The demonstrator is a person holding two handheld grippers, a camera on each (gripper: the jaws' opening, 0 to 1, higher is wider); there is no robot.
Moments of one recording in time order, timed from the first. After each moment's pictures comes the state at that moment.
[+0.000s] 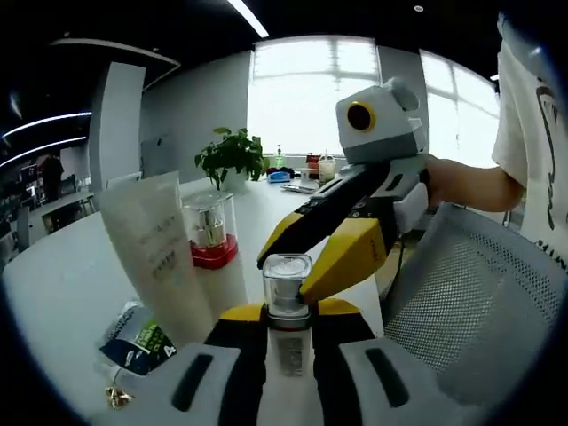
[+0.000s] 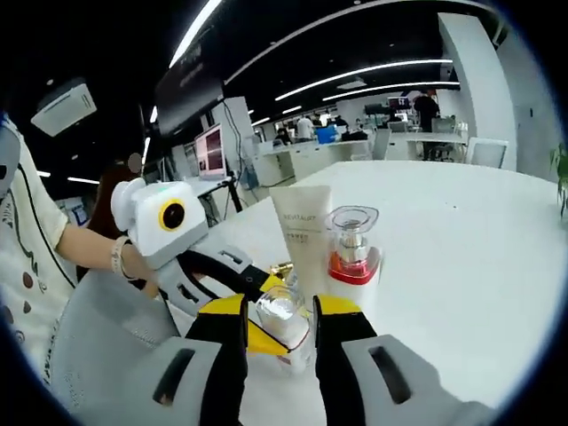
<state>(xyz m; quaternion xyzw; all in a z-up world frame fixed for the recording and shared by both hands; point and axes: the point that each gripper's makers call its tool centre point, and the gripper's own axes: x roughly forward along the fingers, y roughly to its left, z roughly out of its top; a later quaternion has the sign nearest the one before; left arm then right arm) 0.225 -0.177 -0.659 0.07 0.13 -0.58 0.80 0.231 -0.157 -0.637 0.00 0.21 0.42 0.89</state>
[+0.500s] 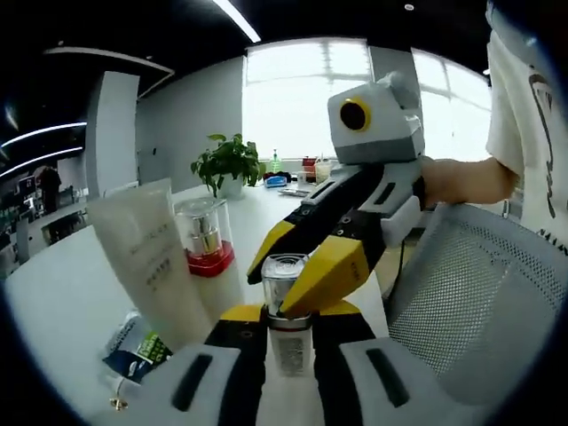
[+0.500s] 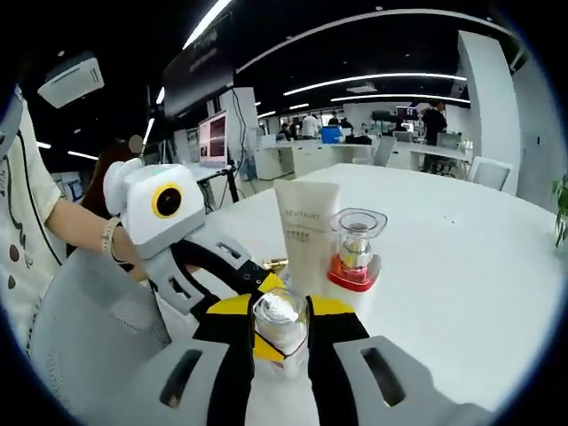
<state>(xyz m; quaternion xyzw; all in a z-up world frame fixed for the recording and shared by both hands) 0.225 -0.178 -0.658 0.09 0.10 -0.58 0.80 0.237 -0.155 -0.641 -0.04 0.19 0.42 0.89</state>
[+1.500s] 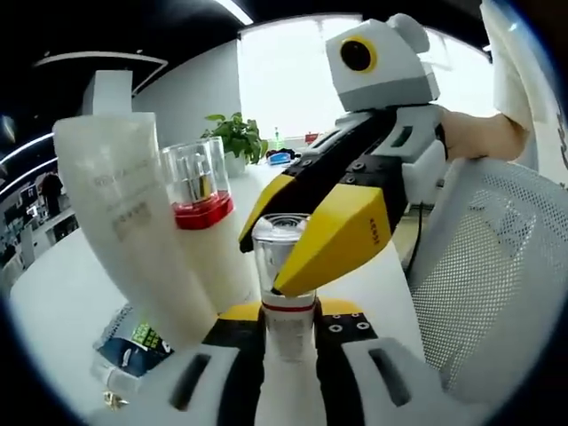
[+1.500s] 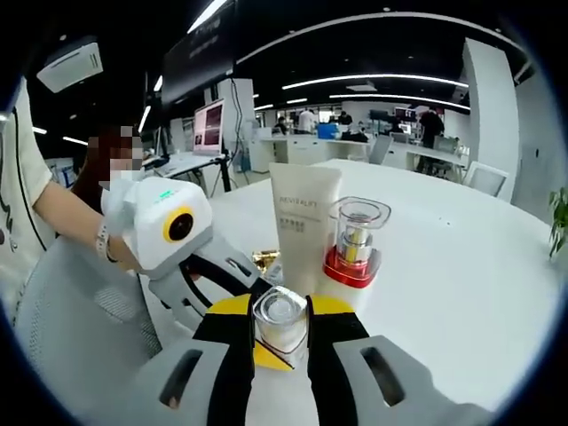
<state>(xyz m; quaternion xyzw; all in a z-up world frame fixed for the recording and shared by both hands) 0.242 -0.177 -0.707 0.13 0.13 -0.57 0.80 0.243 -0.154 -0.655 -0.08 0.20 0.40 0.89</state>
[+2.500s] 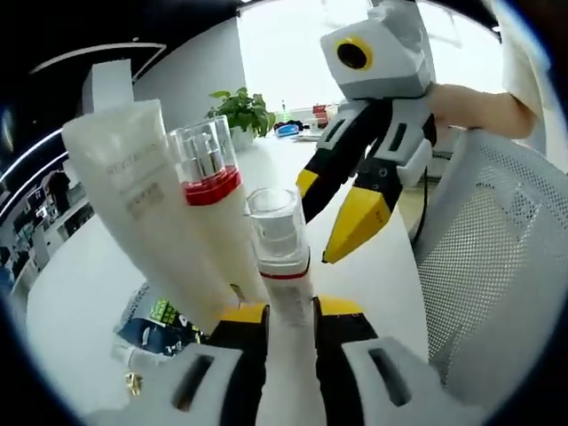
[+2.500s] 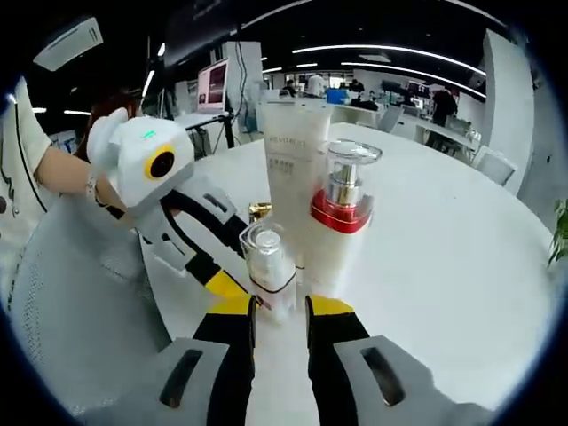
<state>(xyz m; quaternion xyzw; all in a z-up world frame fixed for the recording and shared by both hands) 0.238 -0.156 -0.718 0.21 0.19 -0.53 0.80 0.229 -0.175 -0.694 -0.13 0.29 0.43 0.84</state>
